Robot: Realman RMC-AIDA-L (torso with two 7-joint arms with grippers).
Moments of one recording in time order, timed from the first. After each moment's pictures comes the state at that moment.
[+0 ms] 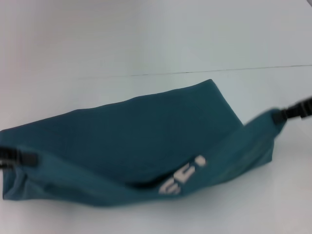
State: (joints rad) left arm -0.64 -1.94 0.27 0.95 2.47 2.06 -2.41; right arm 0.69 1.97 -0.61 -1.22 -2.51 -1.84 2.33
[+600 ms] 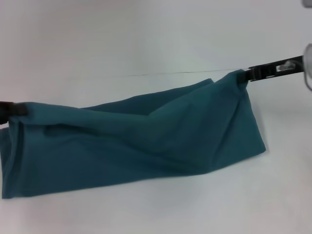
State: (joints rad) left arm -0.64 -1.97 0.25 0.84 2.37 1.57 -2.36; right arm 0.78 2.02 -0.71 -0.95 -2.50 -1.25 2.36
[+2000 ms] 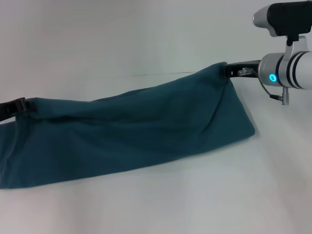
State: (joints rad) left arm -0.66 -2.07 0.59 0.77 2.37 0.93 -2.35; right arm 0.83 2.09 -0.94 -0.65 -2.40 -0.58 2.34
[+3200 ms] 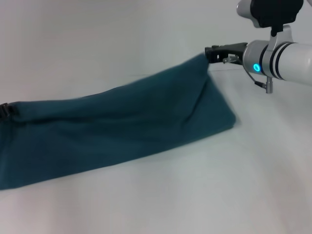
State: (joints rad) left arm -0.59 -2.12 0.59 0.83 2.35 0.81 -2.35; right arm 0.84 2.10 -1.10 -0.64 -2.20 -0.41 2.24
